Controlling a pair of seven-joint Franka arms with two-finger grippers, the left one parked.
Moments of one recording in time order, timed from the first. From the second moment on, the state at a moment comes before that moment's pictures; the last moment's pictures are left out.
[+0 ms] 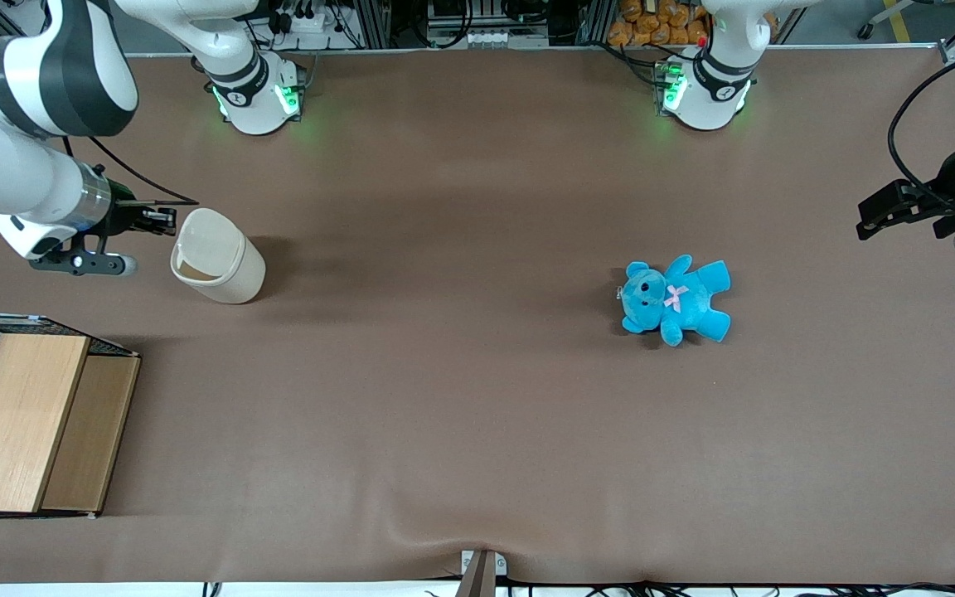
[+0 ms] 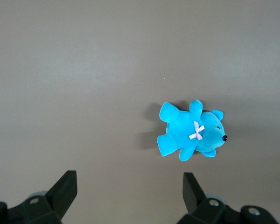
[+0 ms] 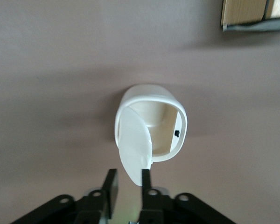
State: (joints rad) arm 0.05 -0.03 0.02 -1.93 0.01 1.66 0.13
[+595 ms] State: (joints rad) arm 0.02 0.11 0.02 -1.48 0.01 1.36 0.12
